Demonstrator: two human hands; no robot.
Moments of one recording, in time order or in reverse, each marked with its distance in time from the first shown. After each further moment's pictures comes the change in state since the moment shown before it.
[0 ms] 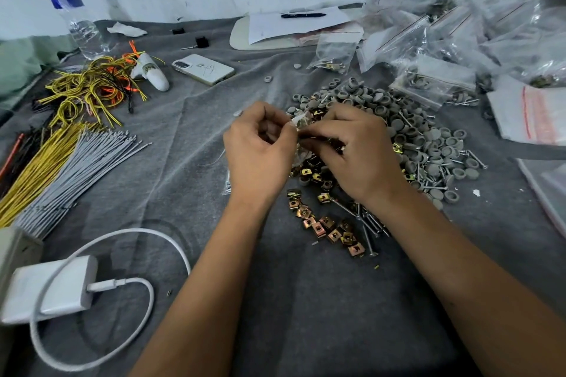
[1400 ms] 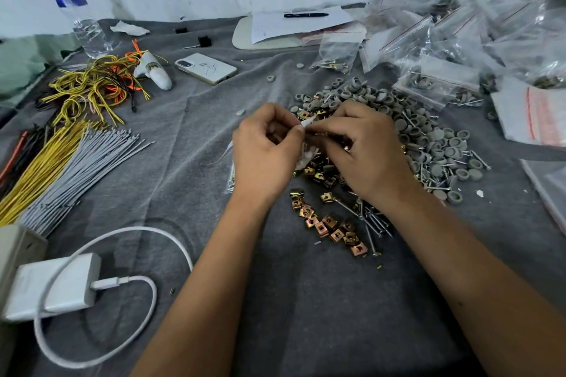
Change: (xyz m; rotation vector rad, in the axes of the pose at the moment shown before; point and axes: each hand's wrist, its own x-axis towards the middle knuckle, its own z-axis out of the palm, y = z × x) left_hand 0.002 -0.003 -0.002 -0.050 -0.119 -0.044; right_hand 0.001 0.002 -0.005 -0.027 -0.007 0.028
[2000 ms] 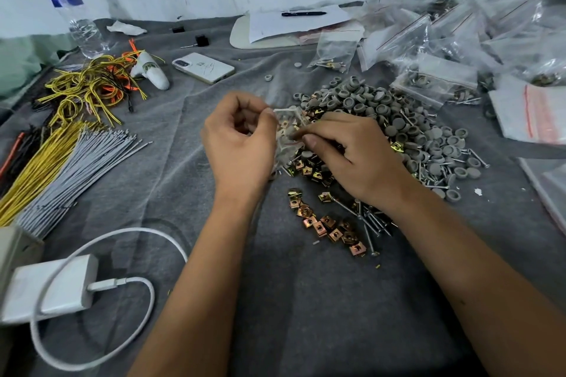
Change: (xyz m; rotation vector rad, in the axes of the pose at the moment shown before) left_hand 0.003 0.009 -0.012 -0.050 0.263 0.067; right_hand -0.001 -0.002 -0.001 0.084 -0.142 -0.027
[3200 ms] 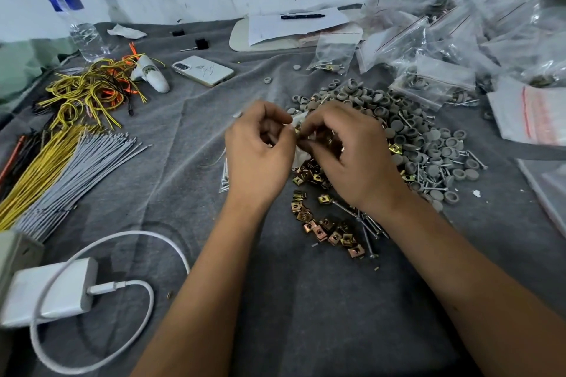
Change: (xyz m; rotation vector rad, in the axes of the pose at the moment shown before) left_hand -0.008 -0.004 0.007 0.107 -0.223 0.033; right_hand 0.001 -0.012 0.004 0.018 0.206 -0.058
